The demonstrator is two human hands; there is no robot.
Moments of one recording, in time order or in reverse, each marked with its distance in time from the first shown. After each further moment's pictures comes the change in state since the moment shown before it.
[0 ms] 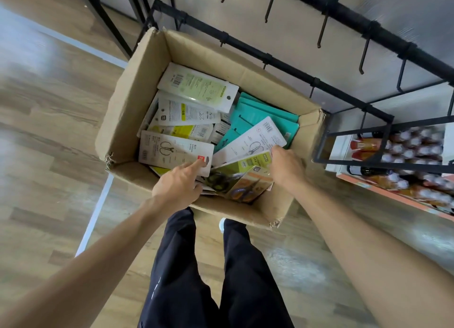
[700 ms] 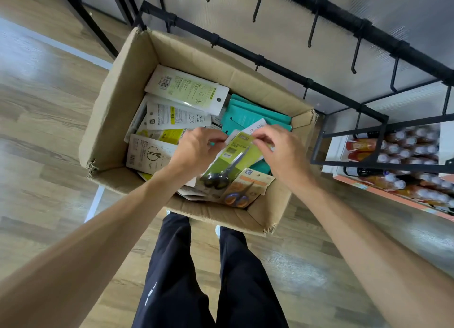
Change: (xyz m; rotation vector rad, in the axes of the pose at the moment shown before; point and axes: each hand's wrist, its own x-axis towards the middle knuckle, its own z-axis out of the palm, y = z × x) left_hand 0.064 0.054 -0.035 -0.368 0.264 0.182; right_hand -0.002 0.000 -0.034 0.446 0.359 -0.471
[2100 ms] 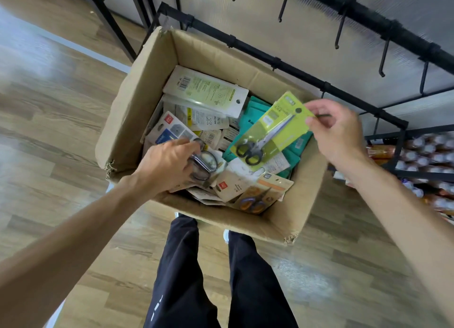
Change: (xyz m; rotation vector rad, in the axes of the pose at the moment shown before) left_hand -0.036 -0.076 -0.051 0.537 -0.080 0.137; right_hand 0.034 0.017 -0.034 0.151 0.135 0.327
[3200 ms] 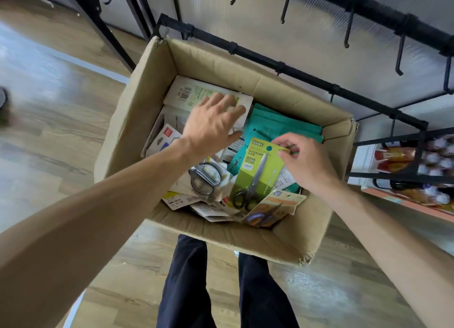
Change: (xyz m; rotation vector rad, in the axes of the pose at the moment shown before) left_hand 0.120 0.022 0.003 0.248 0.226 0.208; right_hand -0.012 0.018 0.064 -0.074 -0.235 0.013
